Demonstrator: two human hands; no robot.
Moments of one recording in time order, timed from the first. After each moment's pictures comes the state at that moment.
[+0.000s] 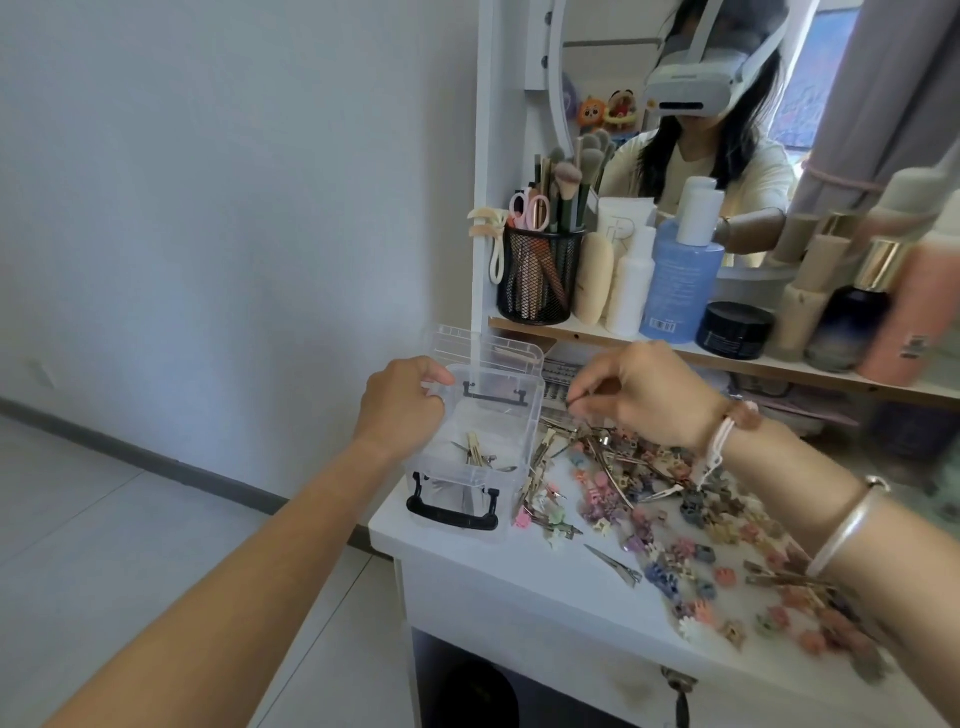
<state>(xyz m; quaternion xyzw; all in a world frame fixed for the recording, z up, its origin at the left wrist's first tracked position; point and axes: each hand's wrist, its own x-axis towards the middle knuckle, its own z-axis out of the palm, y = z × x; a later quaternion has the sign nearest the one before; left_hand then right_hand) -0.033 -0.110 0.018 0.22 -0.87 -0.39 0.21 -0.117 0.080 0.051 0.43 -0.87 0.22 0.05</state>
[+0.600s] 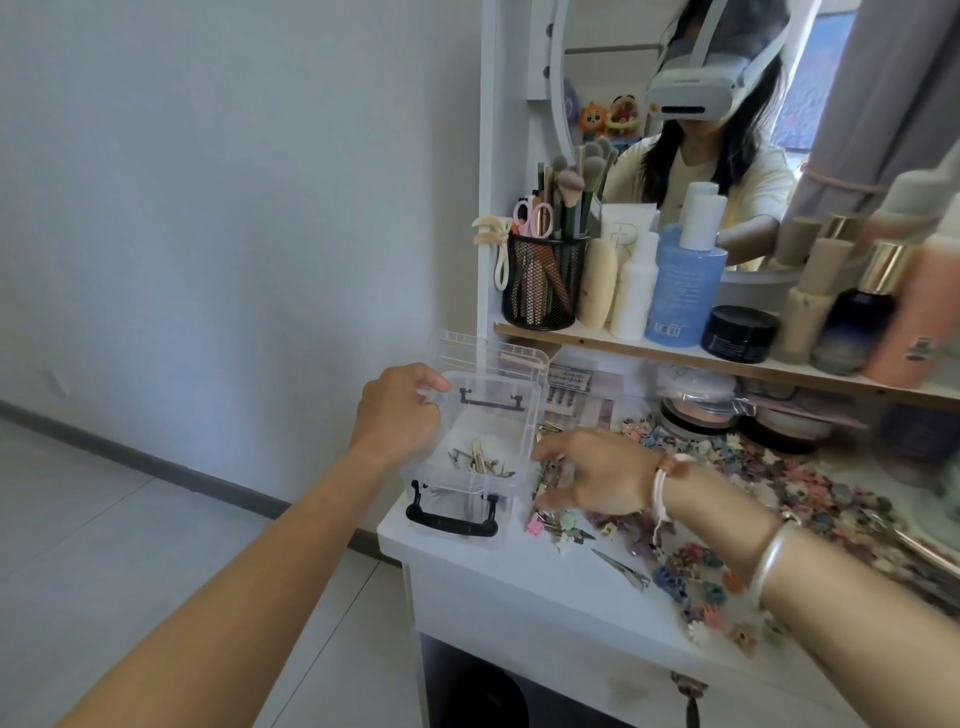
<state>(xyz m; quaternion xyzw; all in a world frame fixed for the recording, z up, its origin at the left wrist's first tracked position) -0.028 -0.116 0.019 0.23 -0.87 -0.38 0.21 -0.105 0.057 0.007 0.41 -0.90 0.06 -0.13</state>
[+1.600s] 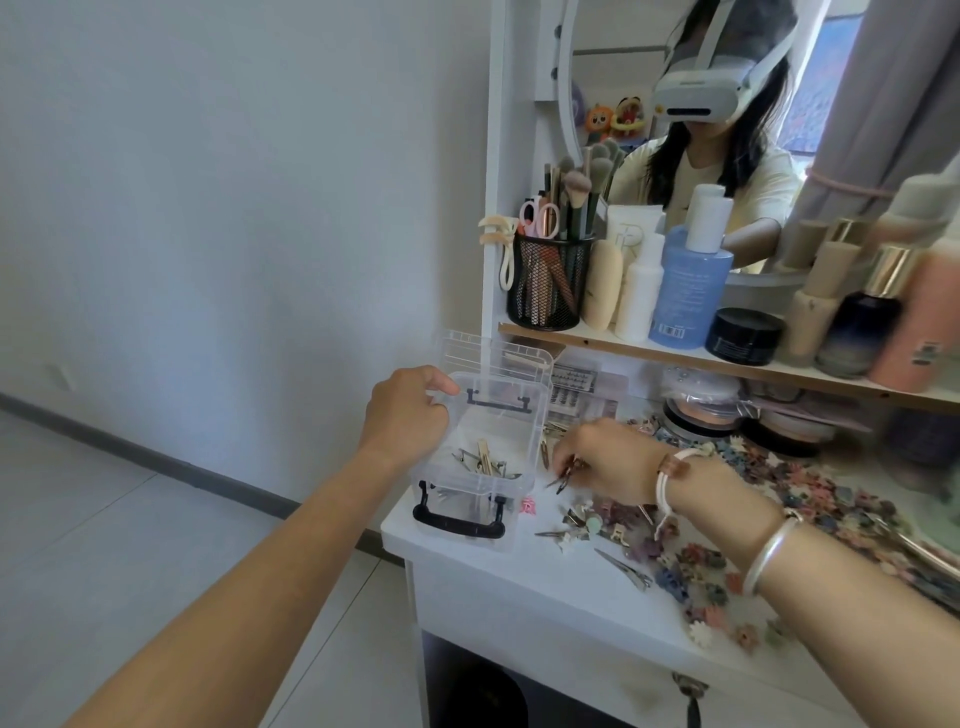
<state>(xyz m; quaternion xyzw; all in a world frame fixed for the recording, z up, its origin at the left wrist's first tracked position) -0.024 -0.110 0.019 0.23 -0.87 -0.38 0.21 -0.114 0.060 0.007 0.46 -0.89 0.01 -0.05</state>
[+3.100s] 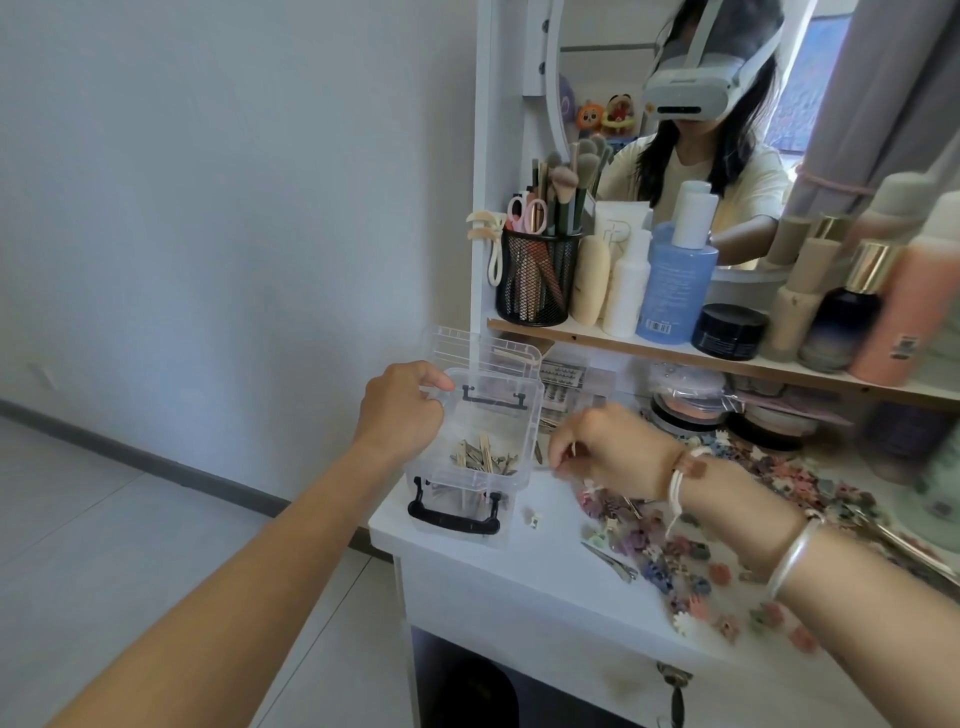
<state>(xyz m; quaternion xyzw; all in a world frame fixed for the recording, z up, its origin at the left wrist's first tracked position) -0.028 -0.105 0.019 0.23 -0.87 -0.39 0.22 -0.105 0.073 0.018 0.48 -0.87 0.08 -0.02</state>
